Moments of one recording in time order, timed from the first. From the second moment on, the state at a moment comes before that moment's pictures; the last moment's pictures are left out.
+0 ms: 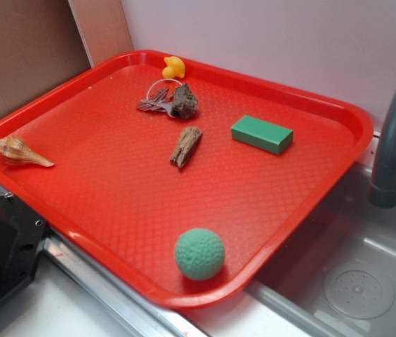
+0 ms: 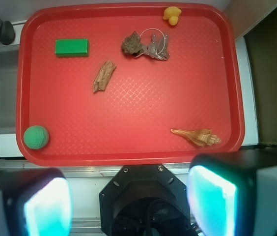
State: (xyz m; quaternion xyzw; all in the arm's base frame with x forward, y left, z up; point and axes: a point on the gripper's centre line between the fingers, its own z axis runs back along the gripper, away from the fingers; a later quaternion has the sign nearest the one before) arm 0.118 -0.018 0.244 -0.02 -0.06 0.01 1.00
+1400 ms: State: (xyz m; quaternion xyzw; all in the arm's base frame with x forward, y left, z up) arm 0.320 -0.109 0.065 0.01 -0.07 -0.38 0.92
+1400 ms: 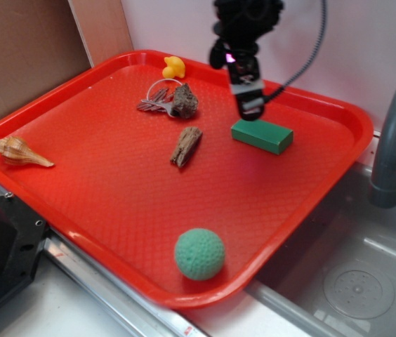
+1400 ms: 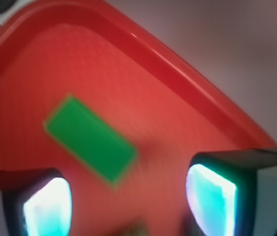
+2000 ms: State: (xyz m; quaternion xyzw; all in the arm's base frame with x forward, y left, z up) arm 0.290 -0.108 0.026 0.02 -0.02 -0.45 0.89
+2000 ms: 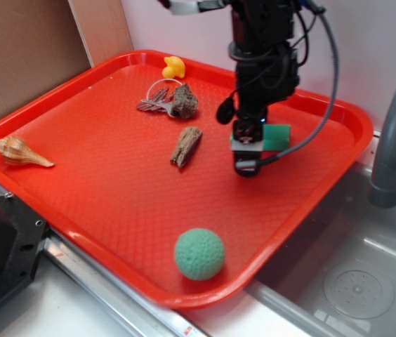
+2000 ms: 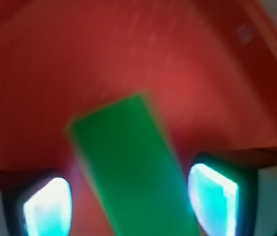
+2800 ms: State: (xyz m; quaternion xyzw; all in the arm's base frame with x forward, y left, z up) arm 0.292 -0.106 0.018 0.02 -0.01 -0.42 0.91
